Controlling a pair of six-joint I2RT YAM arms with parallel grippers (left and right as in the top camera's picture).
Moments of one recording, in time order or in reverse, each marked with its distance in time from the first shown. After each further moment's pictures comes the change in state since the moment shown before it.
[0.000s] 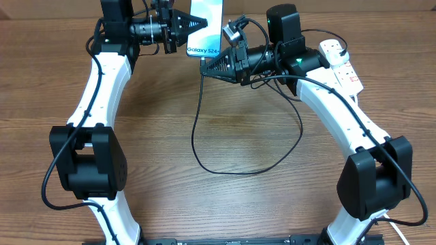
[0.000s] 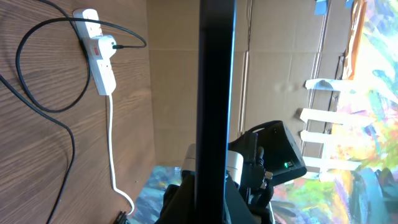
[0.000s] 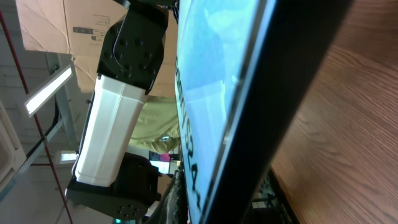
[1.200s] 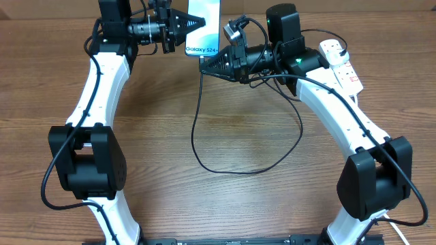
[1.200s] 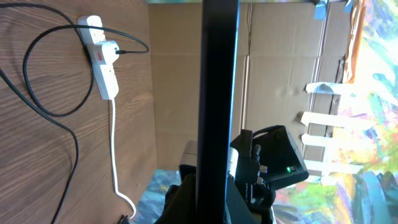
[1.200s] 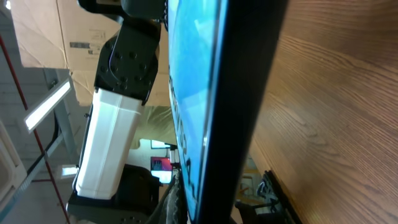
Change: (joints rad) left arm 0.006 0.000 0.000 0.001 -0.009 0.004; right arm 0.002 0.000 0.000 0.019 0.059 0.073
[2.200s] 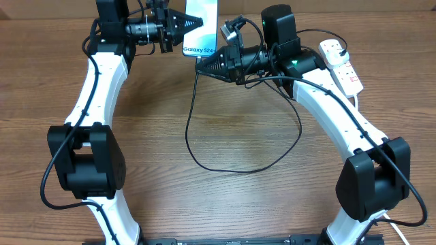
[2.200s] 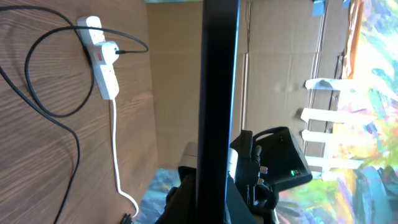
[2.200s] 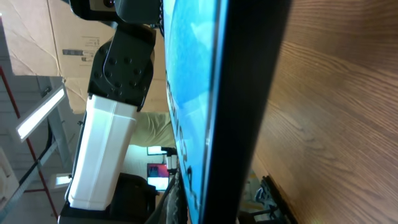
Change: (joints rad) left arm 0.011 0.004 0.000 0.000 0.023 0.023; right arm 0.023 -0.002 0.000 0.010 0.041 0.024
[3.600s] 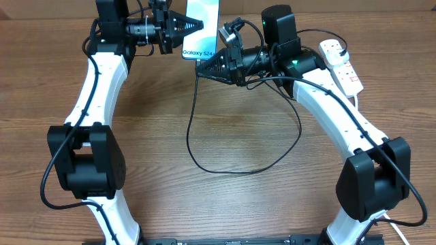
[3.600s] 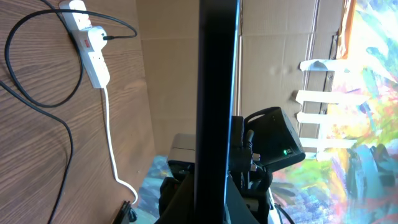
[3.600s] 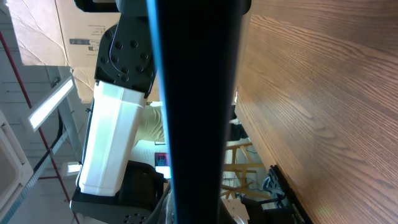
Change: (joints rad) left arm 0.000 0.000 0.000 0.003 0.072 0.023; right arm -0.002 0.000 0.000 -0.008 -0.051 0.000
